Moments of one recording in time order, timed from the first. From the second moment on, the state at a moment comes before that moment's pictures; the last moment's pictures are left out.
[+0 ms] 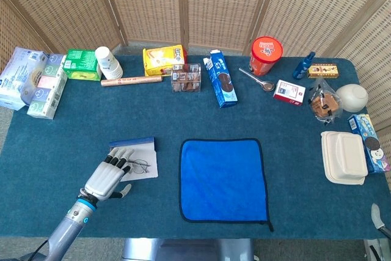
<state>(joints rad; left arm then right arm) -0.43 -1.45 0.04 -1.69 1.31 1.11 0.60 -0.22 -1.19 0.10 -1.54 -1.55 1.85 0.28</state>
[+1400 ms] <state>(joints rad) -0.52 -1.51 -0.03 -1.61 1.22 1.08 0.64 -0.24 -1.20 0.10 -1.54 -1.55 1.86 0.29</state>
